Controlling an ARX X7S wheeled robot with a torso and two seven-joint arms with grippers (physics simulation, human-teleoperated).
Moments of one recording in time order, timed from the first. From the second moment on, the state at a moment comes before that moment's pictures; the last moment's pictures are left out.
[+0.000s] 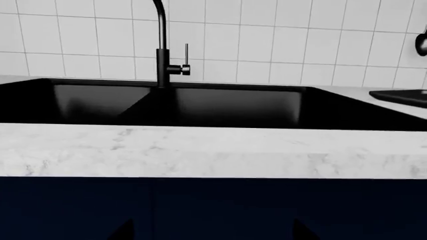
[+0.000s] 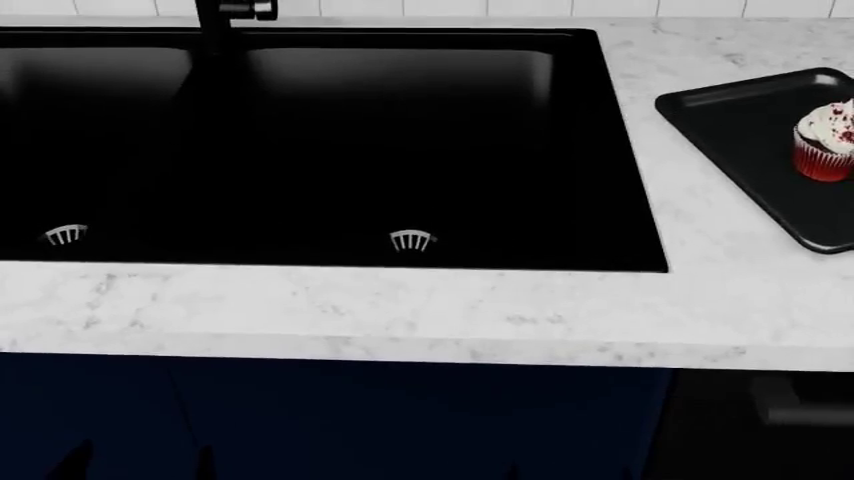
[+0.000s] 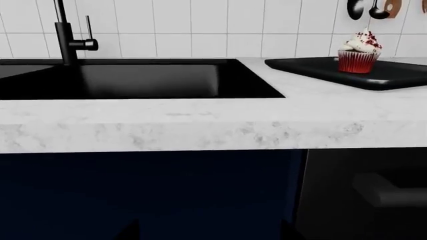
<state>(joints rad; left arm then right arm) 0.02 -0.11 0.11 0.04 -0.14 0.07 -0.06 0.02 0.09 -0.11 0.03 0.10 -0.02 0.14</state>
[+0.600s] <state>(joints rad) 0.02 -0.15 0.07 0.24 -0.22 -0.06 -0.17 0.03 0.17 -0.12 -0.29 0.13 0.26 0.21</state>
